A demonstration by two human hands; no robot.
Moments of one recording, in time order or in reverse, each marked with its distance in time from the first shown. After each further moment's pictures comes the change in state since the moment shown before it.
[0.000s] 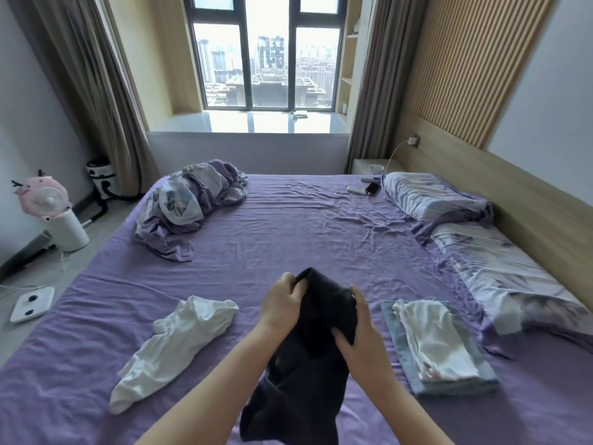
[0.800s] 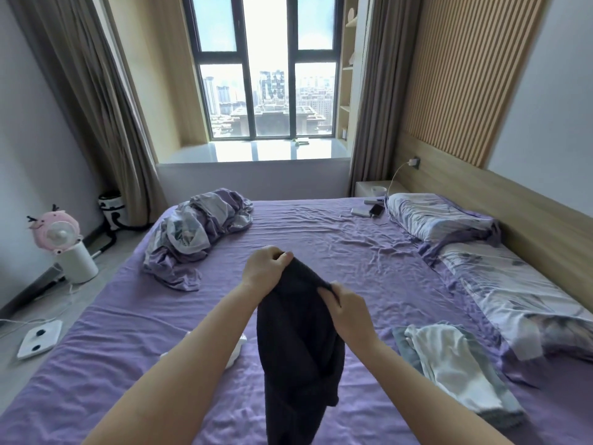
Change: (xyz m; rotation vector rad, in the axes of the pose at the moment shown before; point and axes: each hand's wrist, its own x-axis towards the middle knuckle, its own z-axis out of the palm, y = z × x) left_hand 0.073 0.051 -0.069 0.225 0.068 0.105; right_hand 0.091 -0.045 0.006 -0.042 0.044 -0.042
